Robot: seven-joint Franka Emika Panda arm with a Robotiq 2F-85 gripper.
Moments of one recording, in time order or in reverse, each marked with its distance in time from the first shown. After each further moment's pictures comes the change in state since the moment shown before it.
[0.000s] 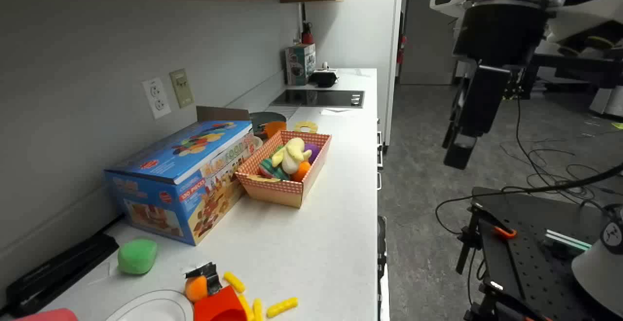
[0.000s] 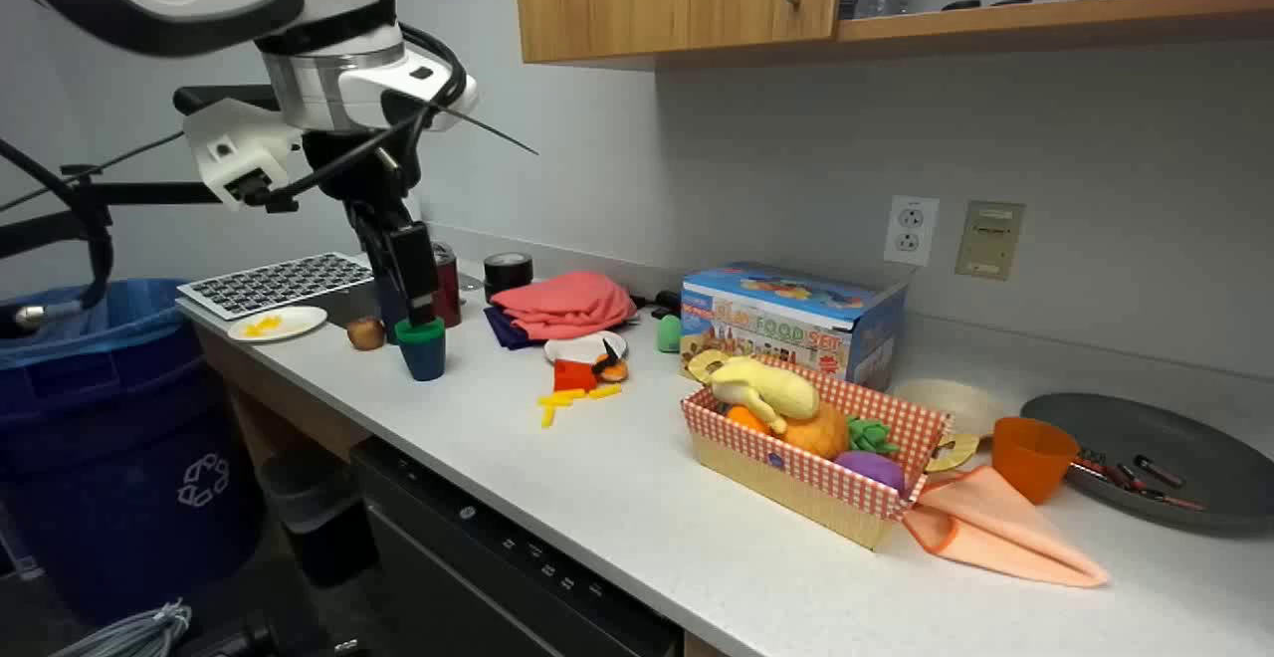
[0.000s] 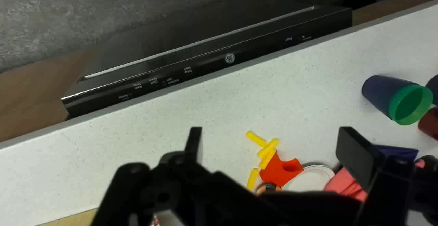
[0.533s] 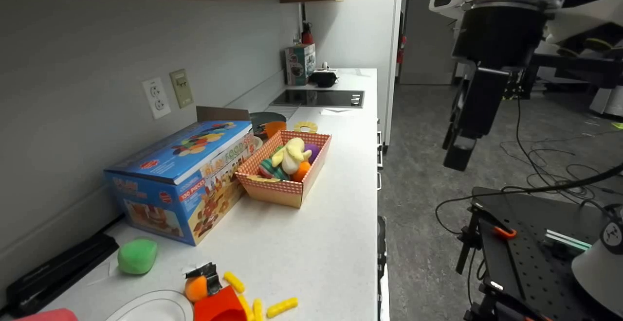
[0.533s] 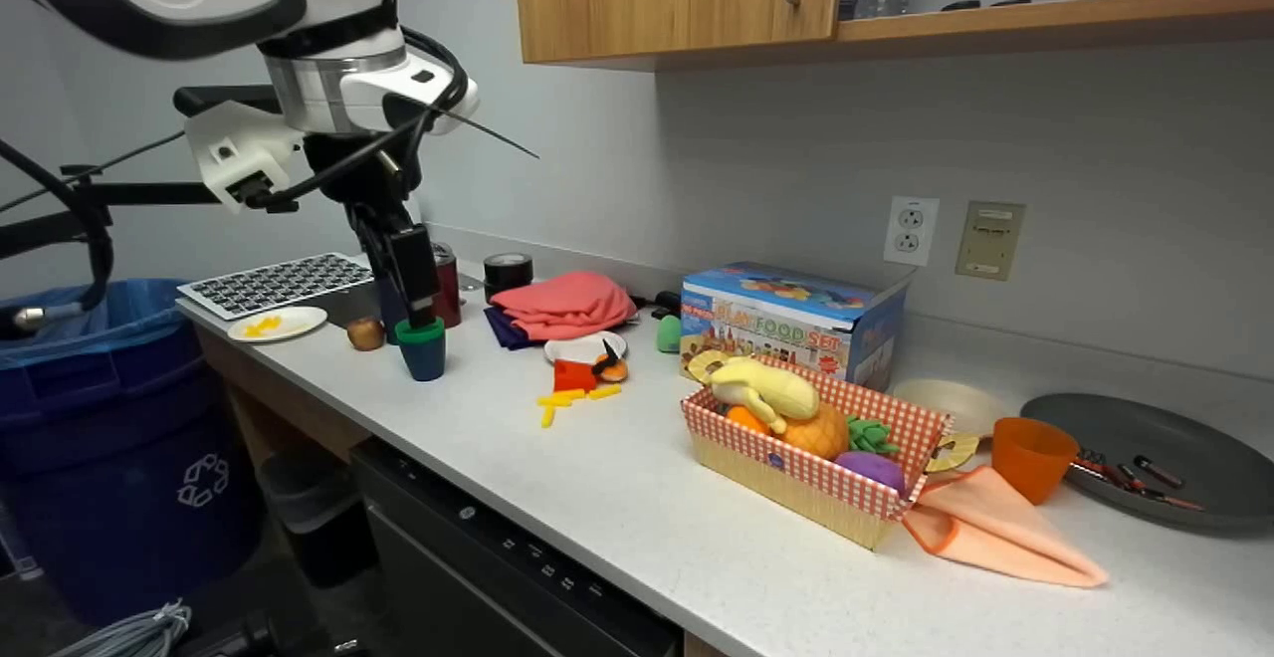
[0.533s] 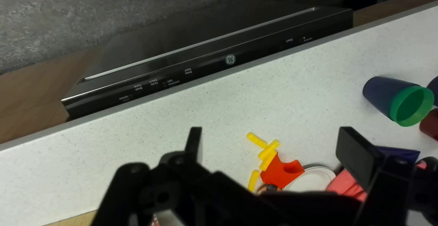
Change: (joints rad) arm 0.000 0.005 0.000 -0.001 0.000 0.000 0.000
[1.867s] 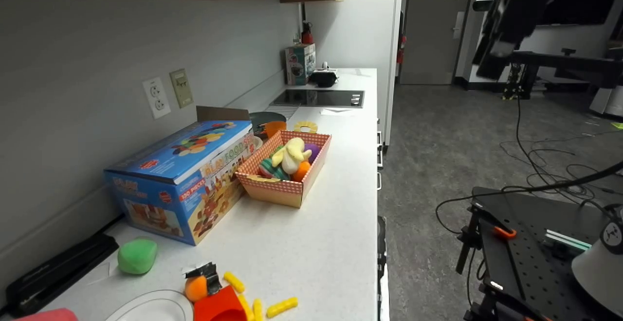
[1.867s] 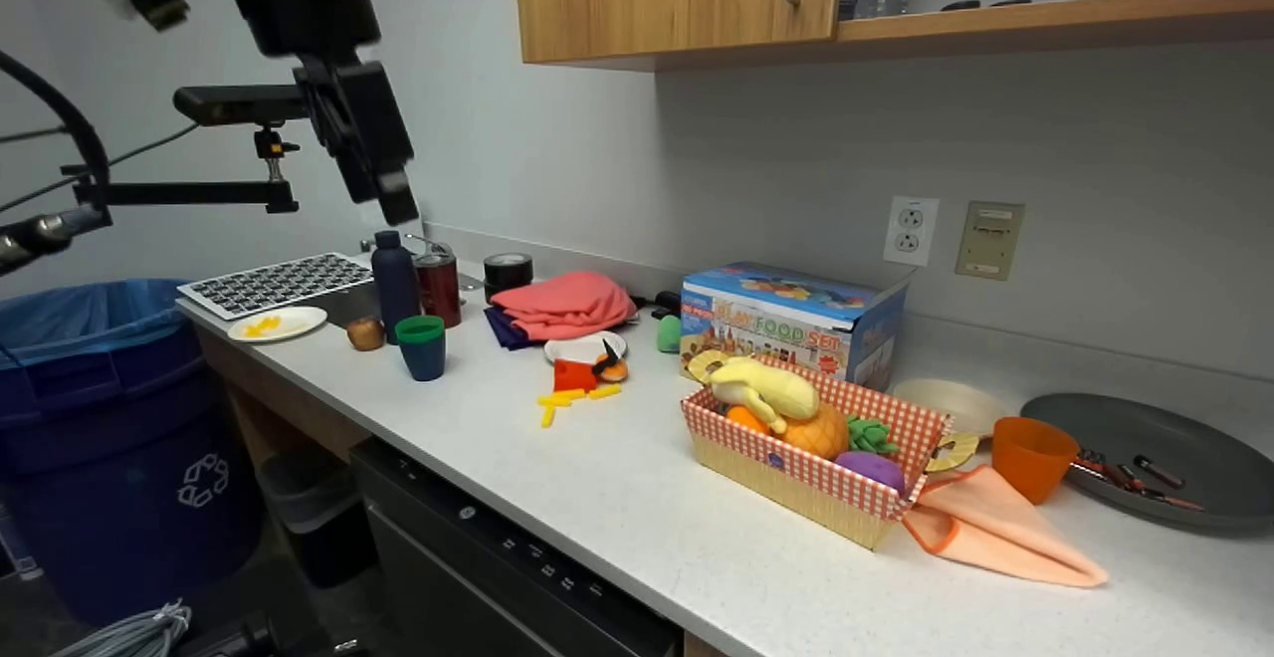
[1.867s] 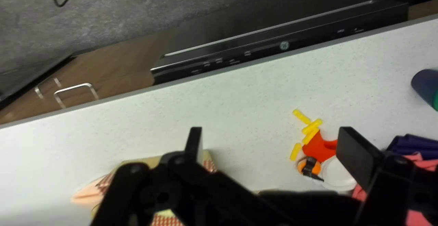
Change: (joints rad) arm -0.093 -0.147 0.037 0.196 -0.239 -0.339 0.078
